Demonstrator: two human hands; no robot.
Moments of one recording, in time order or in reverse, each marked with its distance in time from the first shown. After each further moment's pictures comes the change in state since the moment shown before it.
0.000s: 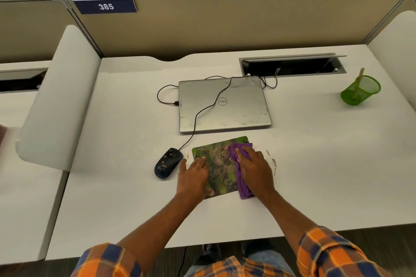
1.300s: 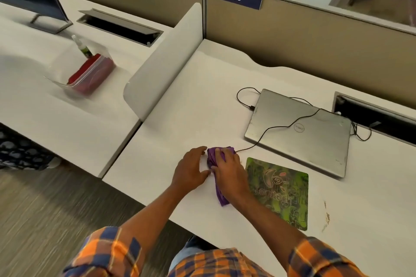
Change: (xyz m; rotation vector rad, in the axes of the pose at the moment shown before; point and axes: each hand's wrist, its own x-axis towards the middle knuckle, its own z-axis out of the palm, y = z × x) left_hand -0.078 -0.123 0.017 -0.756 0.410 -0.497; right_hand 0.059 -0.206 0.051 -0.041 -0.353 -0.414
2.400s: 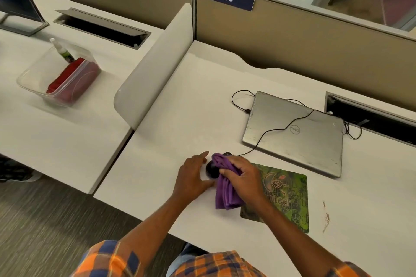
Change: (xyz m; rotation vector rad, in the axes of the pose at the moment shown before) left_hand 0.016 -0.015 0.014 -0.097 0.013 0.102; right_hand -0.004 0.031 -0.020 0.846 0.184 0.137
